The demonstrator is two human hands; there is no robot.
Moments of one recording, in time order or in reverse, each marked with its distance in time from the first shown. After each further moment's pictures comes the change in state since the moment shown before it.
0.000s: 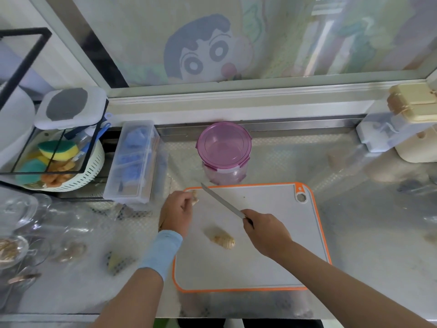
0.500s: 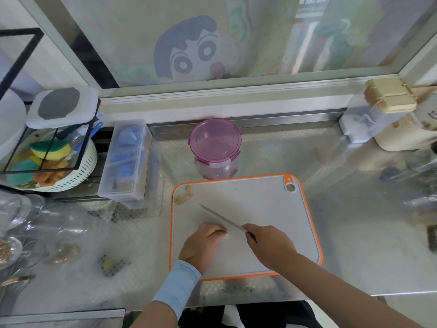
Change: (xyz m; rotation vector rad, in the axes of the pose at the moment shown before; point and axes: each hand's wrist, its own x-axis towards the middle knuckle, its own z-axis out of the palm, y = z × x) left_hand -0.097 0.018 0.036 0.095 -0.257 0.520; right_hand -0.053 0.019 0.010 -0.060 -0.077 -0.005
